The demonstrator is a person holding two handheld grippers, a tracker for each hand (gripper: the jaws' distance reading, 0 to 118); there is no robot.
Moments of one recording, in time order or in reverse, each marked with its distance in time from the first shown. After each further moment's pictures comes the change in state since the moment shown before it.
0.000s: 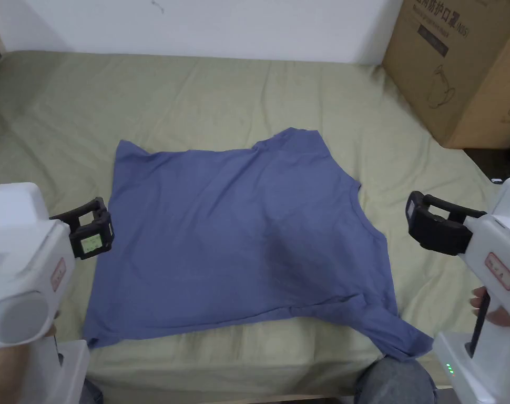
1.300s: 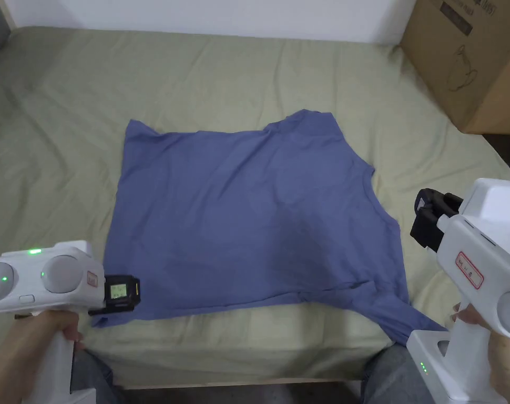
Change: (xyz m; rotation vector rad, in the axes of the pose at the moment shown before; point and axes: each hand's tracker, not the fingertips) left arm -0.025 -0.099 -0.102 -0.849 -0.012 0.035; right arm -0.027 -0.025 -0.015 -0.076 0.103 0.005
